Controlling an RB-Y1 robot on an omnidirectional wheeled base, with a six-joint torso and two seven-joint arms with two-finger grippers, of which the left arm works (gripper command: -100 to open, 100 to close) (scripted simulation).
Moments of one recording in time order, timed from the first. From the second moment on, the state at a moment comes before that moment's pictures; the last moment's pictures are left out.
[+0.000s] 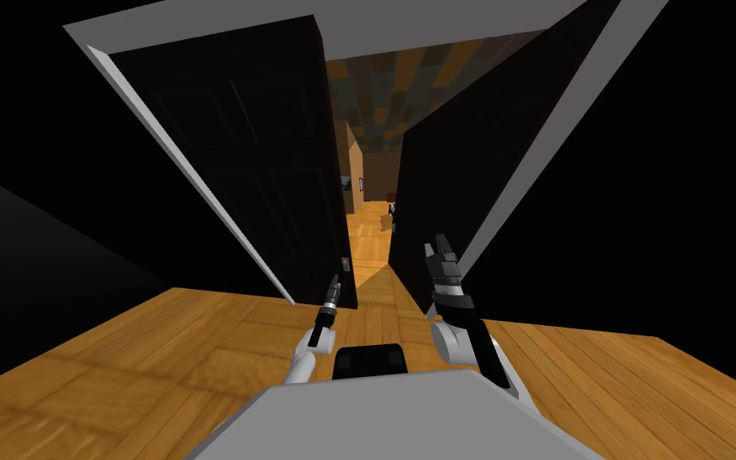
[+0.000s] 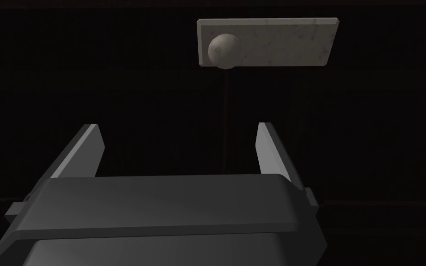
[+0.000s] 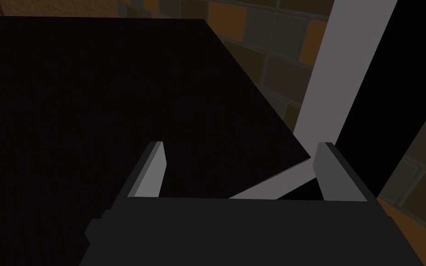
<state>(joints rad) -0.10 0.03 -0.04 -0.77 0.00 -0.77 0.01</state>
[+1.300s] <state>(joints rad) -0.14 0.04 -0.03 -0.66 0.01 -0.78 0.02</state>
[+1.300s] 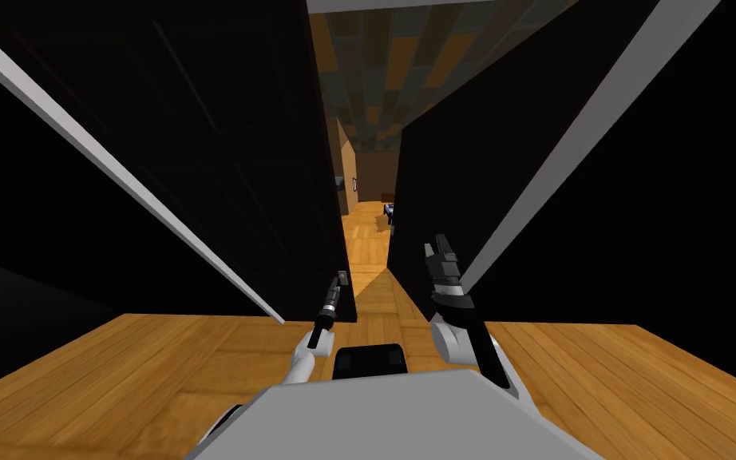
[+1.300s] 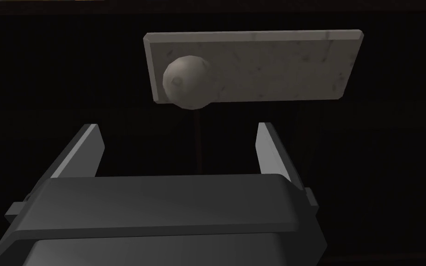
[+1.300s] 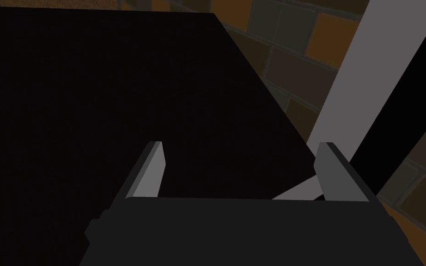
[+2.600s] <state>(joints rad) -0.14 0.03 -0.02 -0.65 0.02 -0.78 0.00</state>
